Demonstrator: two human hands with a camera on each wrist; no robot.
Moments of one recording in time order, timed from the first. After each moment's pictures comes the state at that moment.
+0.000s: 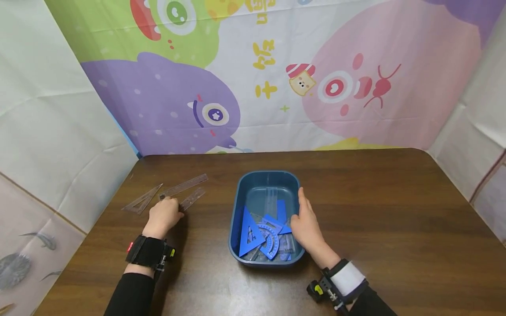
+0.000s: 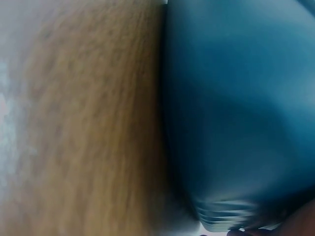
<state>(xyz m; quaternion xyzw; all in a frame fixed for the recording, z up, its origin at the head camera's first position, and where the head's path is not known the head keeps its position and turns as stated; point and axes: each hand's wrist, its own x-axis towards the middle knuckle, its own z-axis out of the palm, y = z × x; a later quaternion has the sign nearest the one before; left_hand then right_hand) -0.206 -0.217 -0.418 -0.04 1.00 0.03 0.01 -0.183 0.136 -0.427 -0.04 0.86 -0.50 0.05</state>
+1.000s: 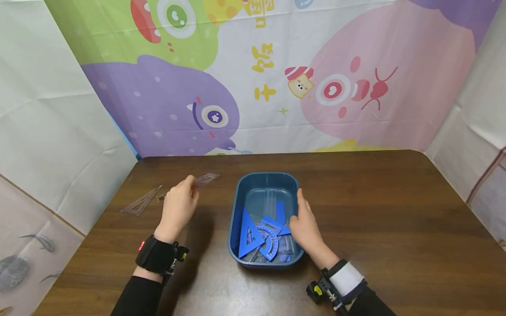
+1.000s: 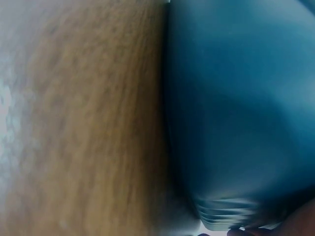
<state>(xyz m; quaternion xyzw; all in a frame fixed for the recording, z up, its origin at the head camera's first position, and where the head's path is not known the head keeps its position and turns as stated) -0.204 -0.161 -0.392 0.10 0.93 0.14 -0.32 -0.184 0.136 -0.429 -0.04 0.87 -0.49 0.05</state>
